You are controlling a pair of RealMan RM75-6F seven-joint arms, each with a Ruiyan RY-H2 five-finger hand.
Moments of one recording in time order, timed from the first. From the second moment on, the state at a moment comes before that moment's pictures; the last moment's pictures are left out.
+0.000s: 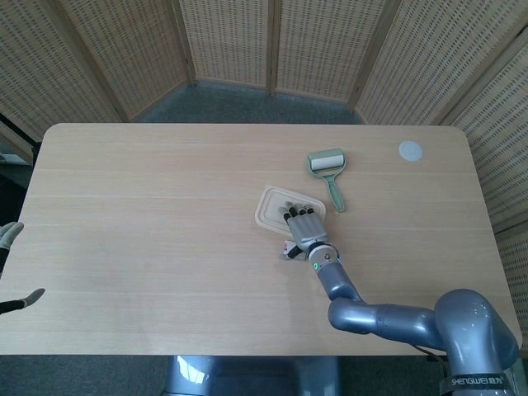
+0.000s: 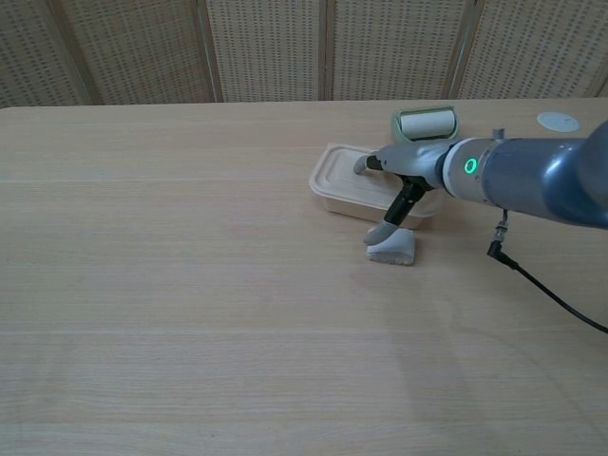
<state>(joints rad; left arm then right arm) -0.06 -0.87 -0.03 -1.88 1.45 1.46 -0.01 1.06 -1.68 0.15 -1.37 -0.41 0.85 -0.69</state>
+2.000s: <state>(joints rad) -0.06 -0.86 -0.02 -1.90 1.48 1.47 0.00 0.89 -1.54 0.06 -1.70 -0.47 1.09 -0.69</state>
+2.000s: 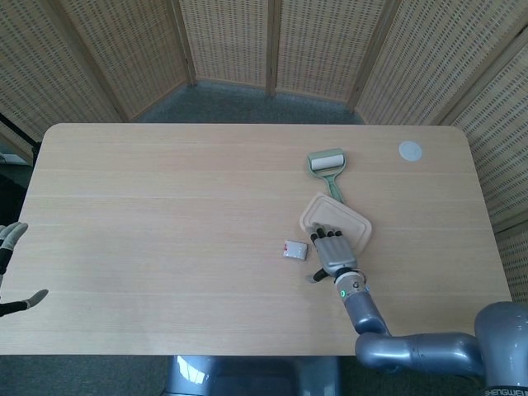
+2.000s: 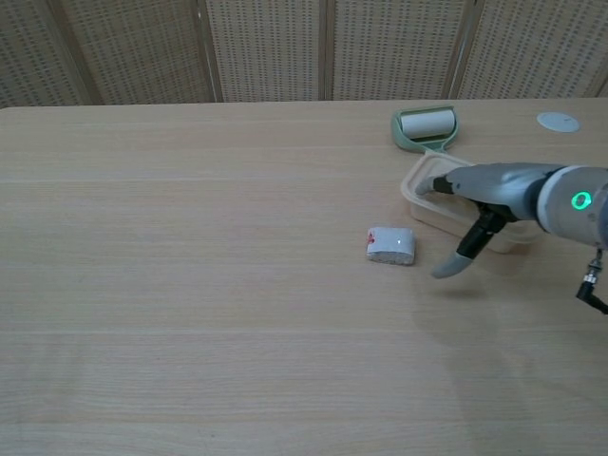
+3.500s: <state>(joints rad) -0.07 -0.87 -0.03 -1.89 1.46 1.46 -0.01 0.98 -1.47 0.15 -1.47 -0.08 0.92 -0.72</state>
